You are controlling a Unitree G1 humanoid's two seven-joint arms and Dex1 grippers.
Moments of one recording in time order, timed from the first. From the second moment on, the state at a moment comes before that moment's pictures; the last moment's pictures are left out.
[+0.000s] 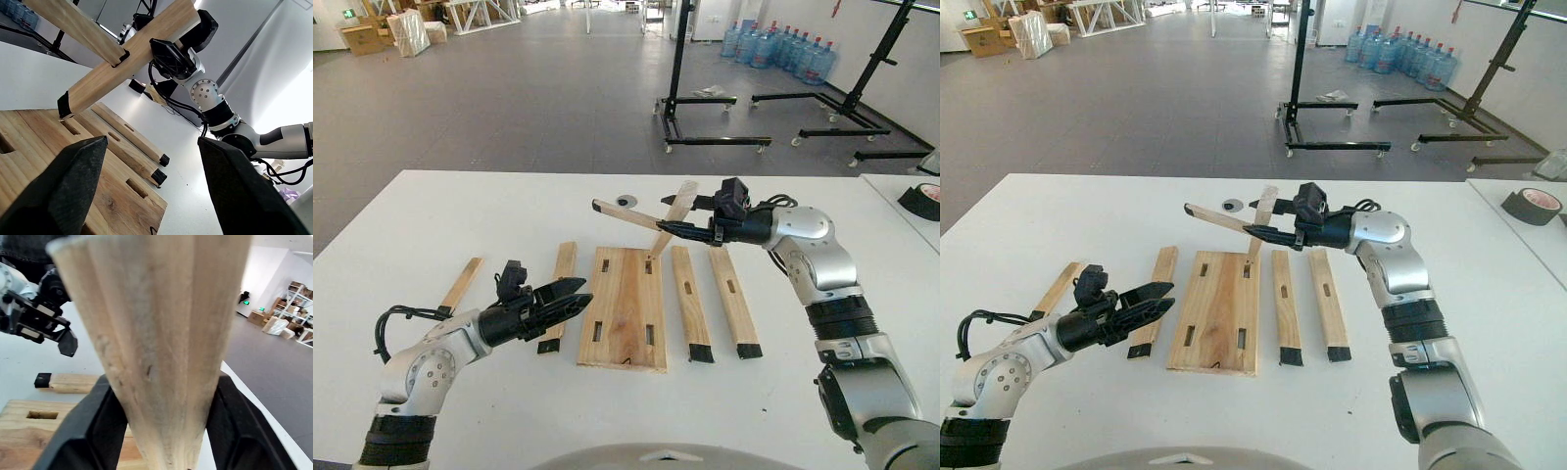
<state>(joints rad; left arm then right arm) 0.04 0.49 0.10 -0.22 -0.89 0.70 -1.02 -0.55 -0.51 0.08 0.18 0.39 0.10 1.20</state>
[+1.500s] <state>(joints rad) 0.07 0.61 -0.26 -0.29 -0.37 0.51 -0.90 -0.84 -0.57 0.17 0.60 0.38 0.44 1.44</state>
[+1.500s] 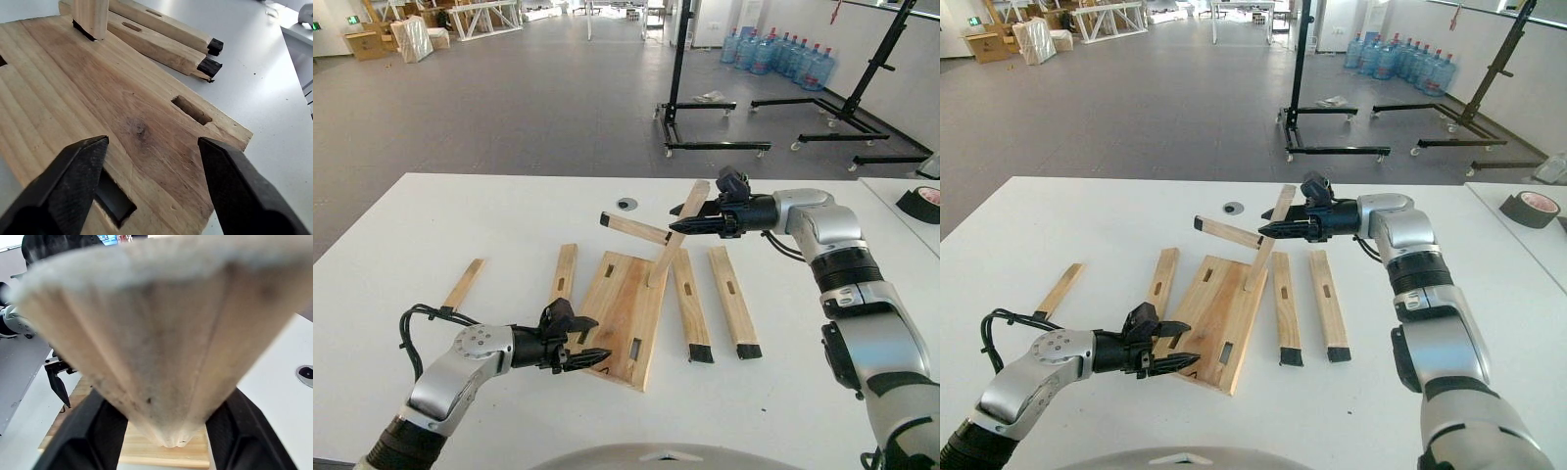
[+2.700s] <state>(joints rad) 0.08 0.61 -0.26 -0.25 -0.42 0.47 -0.90 -0.67 -0.53 -0.21 -0.04 0.53 0.44 0.90</state>
